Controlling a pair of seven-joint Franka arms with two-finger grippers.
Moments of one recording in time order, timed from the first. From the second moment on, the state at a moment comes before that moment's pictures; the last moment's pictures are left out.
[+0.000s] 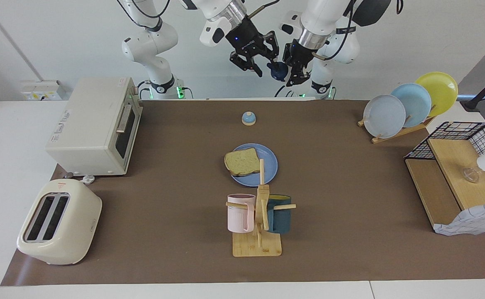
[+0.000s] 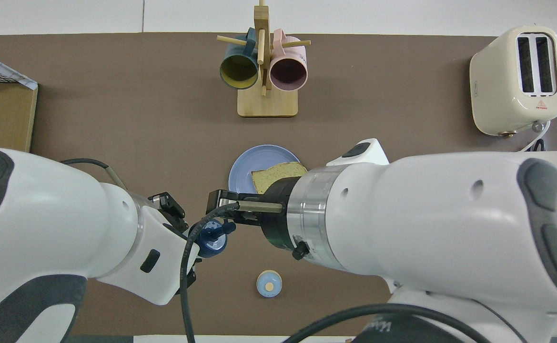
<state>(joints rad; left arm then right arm) -0.87 -0.21 0.26 -1.81 -0.18 1.54 0.77 0.64 -0.05 -0.02 -1.65 0.51 1.98 0.69</state>
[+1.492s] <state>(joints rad) -0.87 -0.21 0.26 -1.82 -0.18 1.56 0.77 0.65 -0.05 -0.02 -1.65 0.51 1.98 0.69</state>
